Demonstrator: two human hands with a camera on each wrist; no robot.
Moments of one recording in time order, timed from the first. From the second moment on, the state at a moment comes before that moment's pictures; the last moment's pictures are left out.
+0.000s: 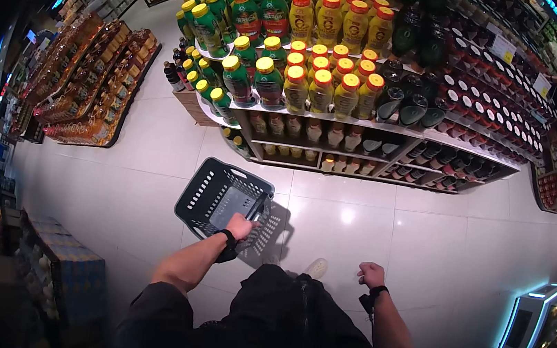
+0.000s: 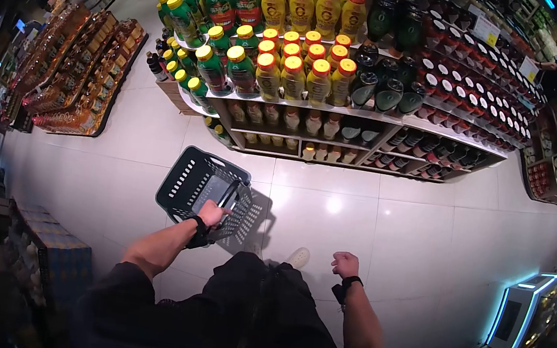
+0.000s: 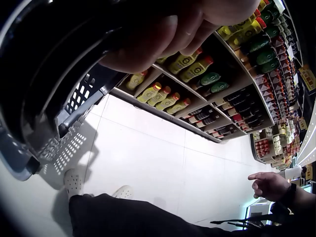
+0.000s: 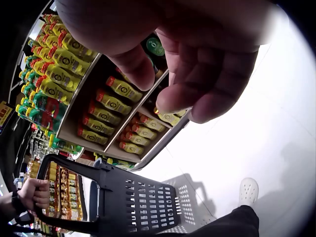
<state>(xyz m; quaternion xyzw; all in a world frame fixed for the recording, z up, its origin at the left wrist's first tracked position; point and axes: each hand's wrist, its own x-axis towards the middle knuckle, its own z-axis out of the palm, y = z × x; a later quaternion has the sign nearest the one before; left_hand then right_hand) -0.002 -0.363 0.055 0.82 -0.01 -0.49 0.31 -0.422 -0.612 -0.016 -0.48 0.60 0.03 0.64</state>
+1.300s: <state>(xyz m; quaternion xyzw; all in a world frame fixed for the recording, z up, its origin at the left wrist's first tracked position) -0.147 -0.269 0.034 0.77 0.07 -0.49 0.41 -0.419 -0.658 0.029 -0.37 0.62 -0.13 0.68</state>
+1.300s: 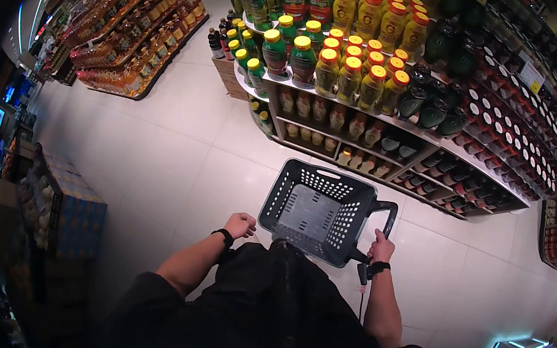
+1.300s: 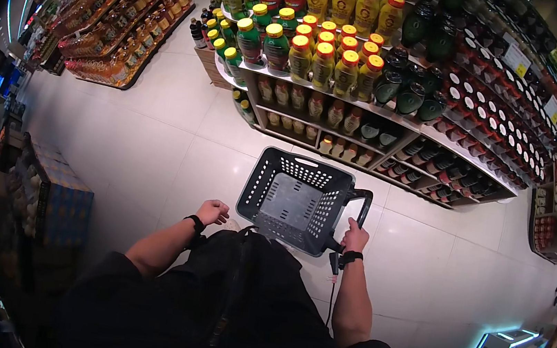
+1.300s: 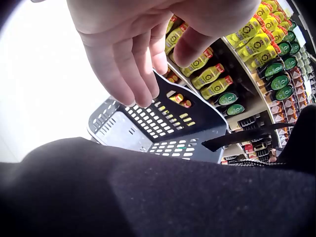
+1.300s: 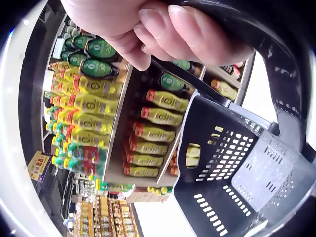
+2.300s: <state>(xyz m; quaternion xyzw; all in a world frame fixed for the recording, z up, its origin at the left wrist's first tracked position) 0.206 -0.508 0.109 0.81 -0.16 0.00 0.56 -0.466 -0.752 0.031 -0.64 0.74 -0.18 0.05</state>
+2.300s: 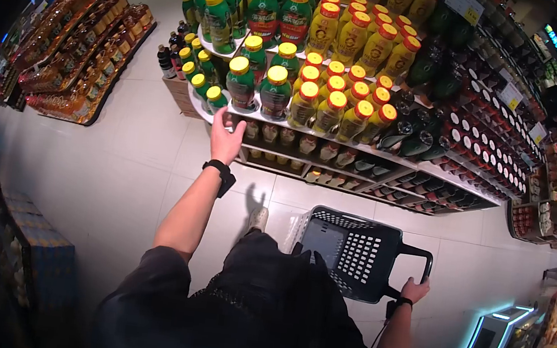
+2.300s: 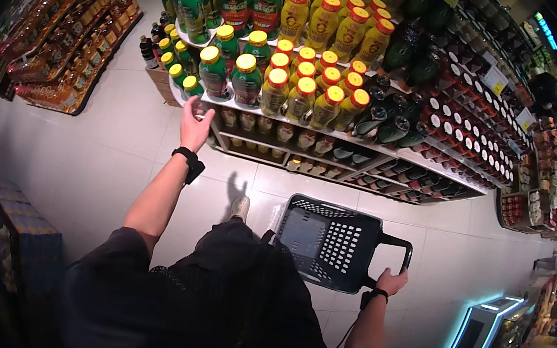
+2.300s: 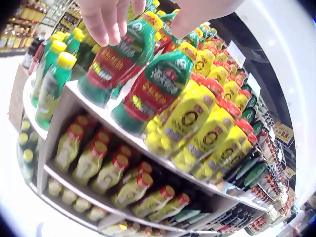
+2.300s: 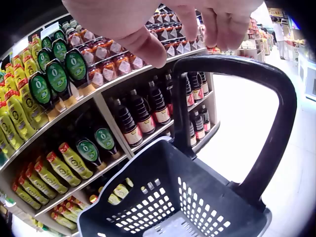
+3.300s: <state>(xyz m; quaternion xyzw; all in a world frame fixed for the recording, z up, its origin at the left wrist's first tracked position) 0.392 -0.547 0.133 0.71 -0.27 0.09 0.64 -0.185 -0.691 -0.007 -0.56 0.64 -0.04 0.53</state>
